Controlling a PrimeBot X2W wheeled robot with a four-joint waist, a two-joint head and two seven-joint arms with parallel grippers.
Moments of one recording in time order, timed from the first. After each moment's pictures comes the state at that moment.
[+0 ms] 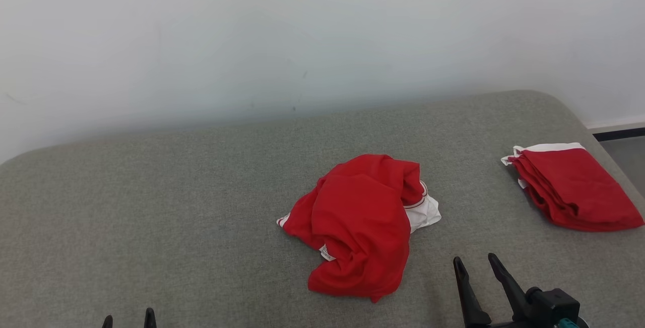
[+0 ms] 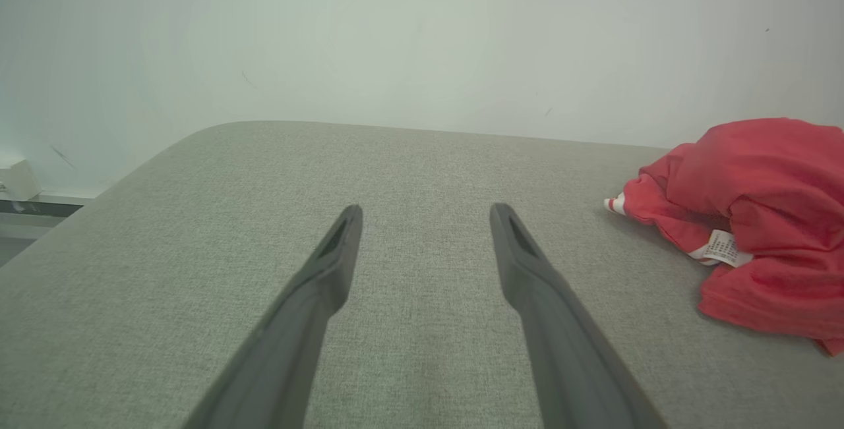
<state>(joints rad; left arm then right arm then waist) 0.18 0.06 0.13 0.15 -0.18 -0.12 -0.26 -0.03 -0.12 0.17 0.34 0.29 0.13 -0.26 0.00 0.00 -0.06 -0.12</state>
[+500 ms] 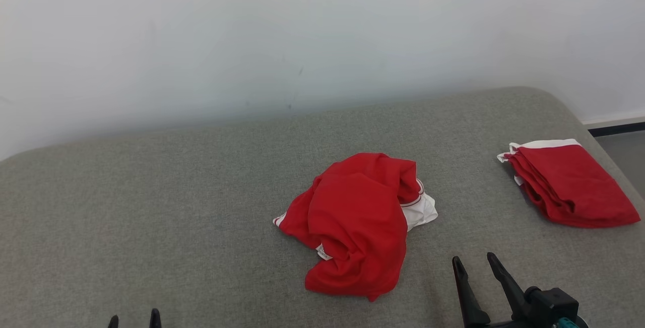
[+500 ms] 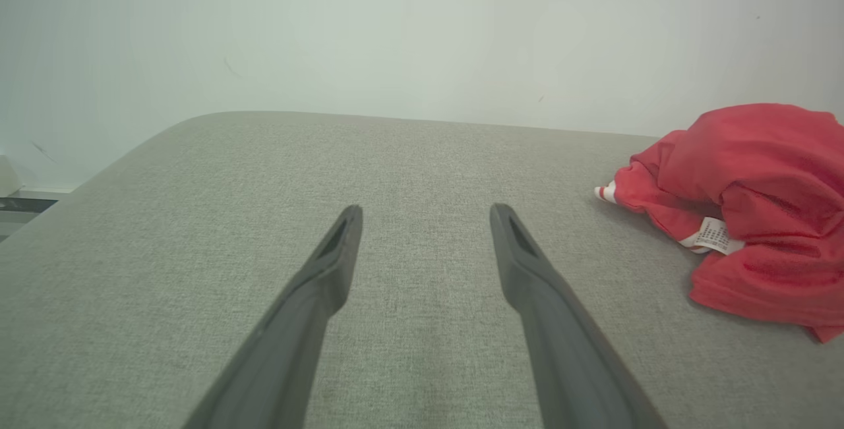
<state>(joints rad) 0.17 0.05 0.12 0.16 -0.18 -0.13 -0.26 -0.03 -0.12 0.17 0.35 0.29 0.13 -0.26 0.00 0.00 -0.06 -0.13</state>
